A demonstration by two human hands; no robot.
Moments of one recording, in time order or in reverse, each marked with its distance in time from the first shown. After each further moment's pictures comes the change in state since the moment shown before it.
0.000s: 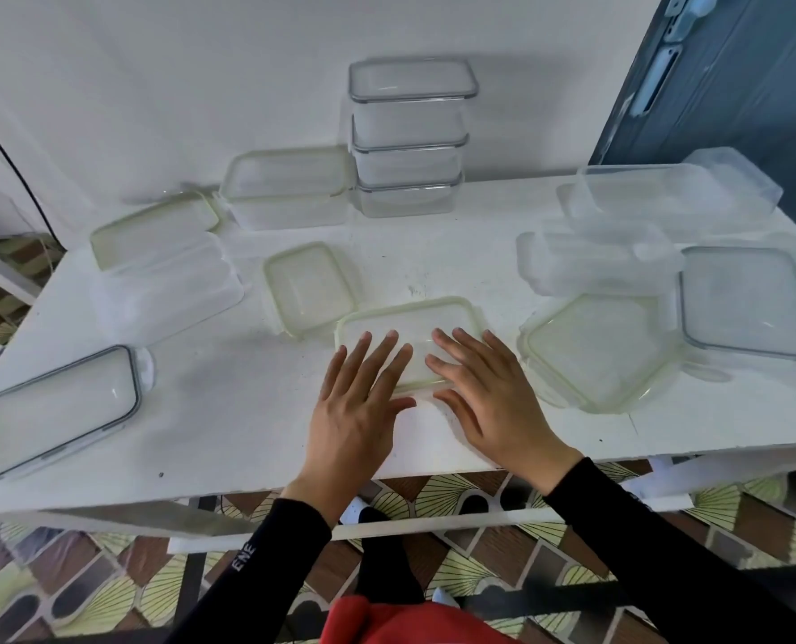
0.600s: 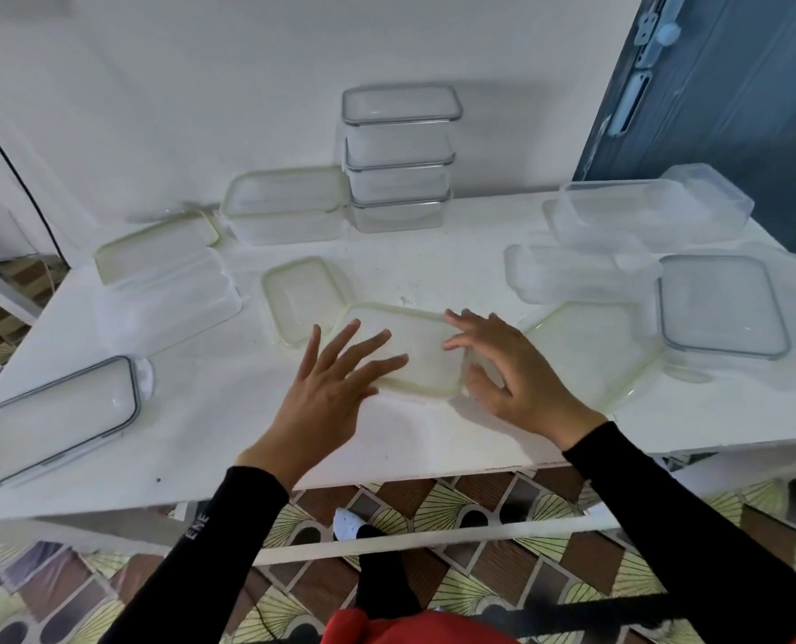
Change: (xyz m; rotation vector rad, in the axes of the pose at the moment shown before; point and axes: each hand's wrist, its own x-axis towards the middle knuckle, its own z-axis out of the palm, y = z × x) left_hand 0.018 -0.034 -0.019 0.013 -0.162 0.153; right_hand 0.015 0.028 -0.043 0.384 -0.115 0.191
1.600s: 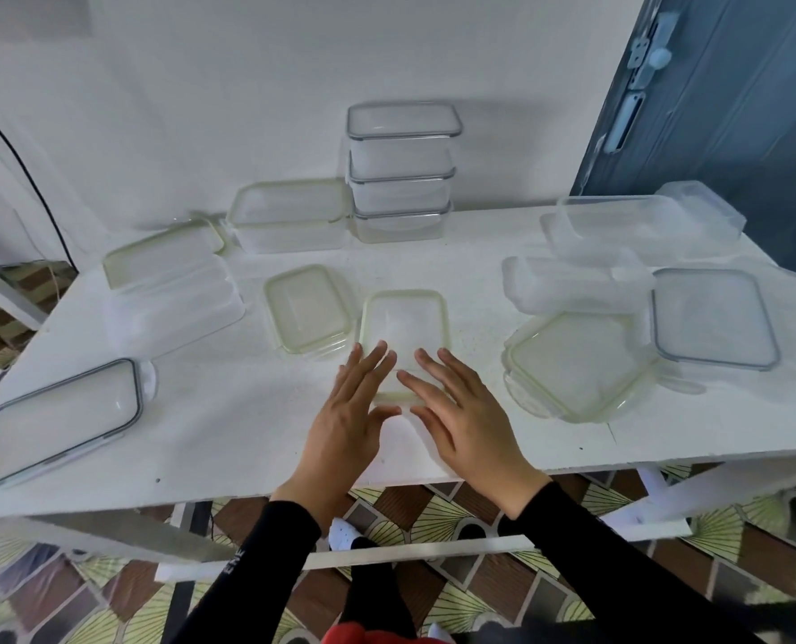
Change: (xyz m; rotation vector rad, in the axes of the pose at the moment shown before) left_hand -0.010 0.039 0.024 -0.405 0.129 -0.287; right_hand -0.023 -0.026 0.062 -0.243 0.114 -0.036
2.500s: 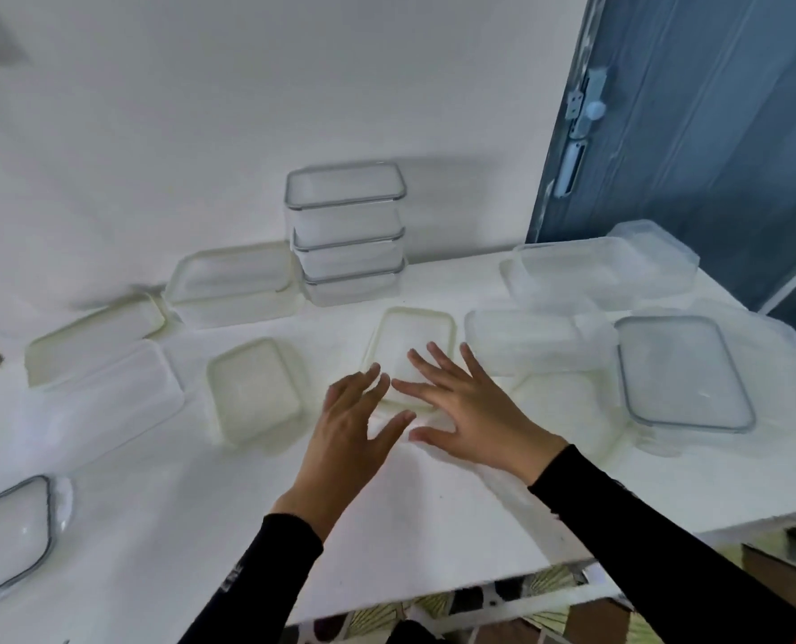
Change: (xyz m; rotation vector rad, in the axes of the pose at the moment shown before) left_hand 0.107 0.009 0.034 0.097 0.004 0.051; right_hand 0.083 0.092 -0.049 -0.153 -0.363 -0.024
